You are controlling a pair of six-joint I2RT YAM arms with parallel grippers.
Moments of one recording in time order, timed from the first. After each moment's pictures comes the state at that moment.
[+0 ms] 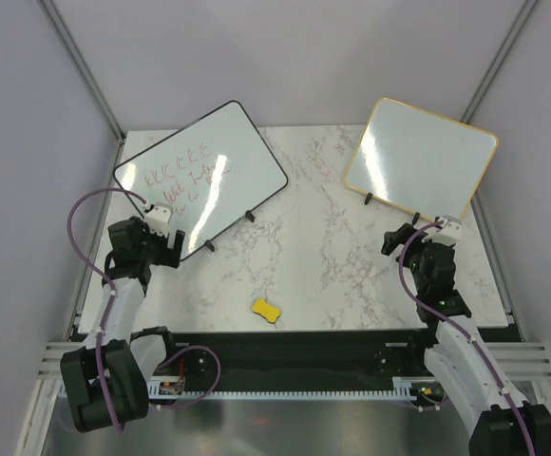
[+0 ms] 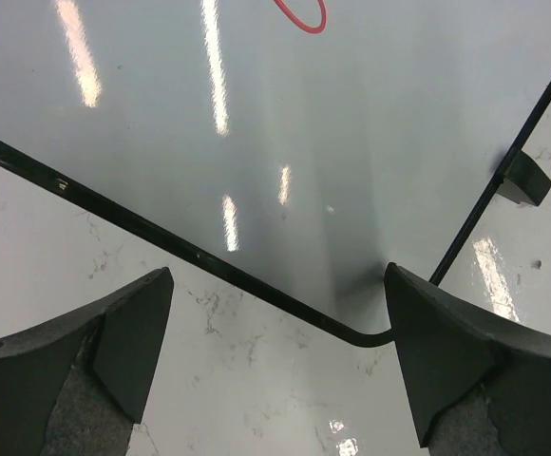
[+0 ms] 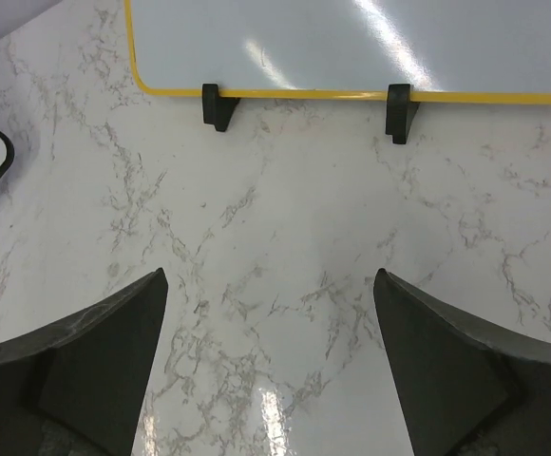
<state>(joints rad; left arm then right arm) 0.23 0.99 0.45 -0.10 0.30 0.44 0.11 0.64 0.22 0.11 0.16 0.45</state>
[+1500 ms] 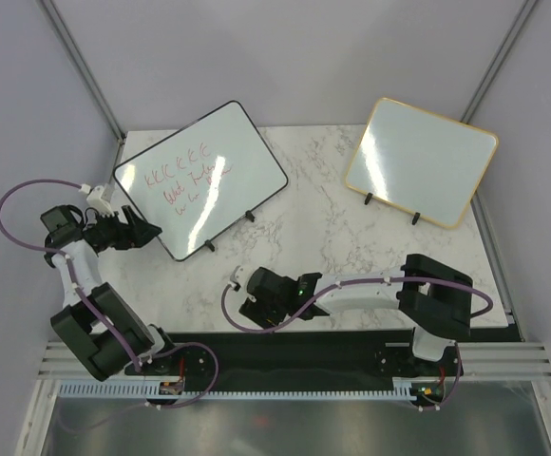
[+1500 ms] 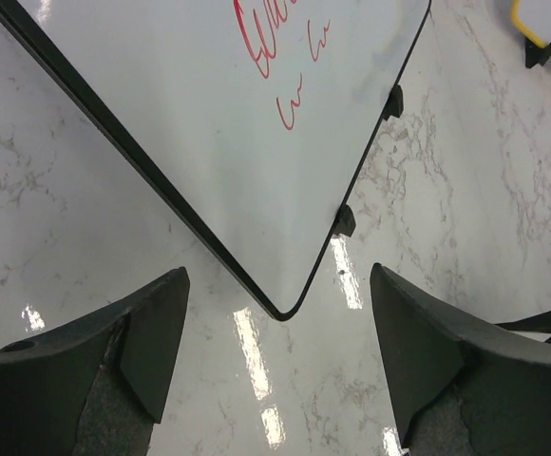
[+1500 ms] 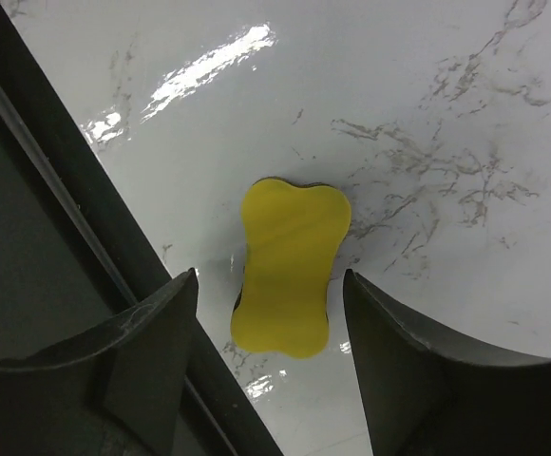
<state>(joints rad) 0.67 1.26 0.86 -0.58 0.99 0.38 1.26 1.71 0.97 -0.21 0.07 0.15</state>
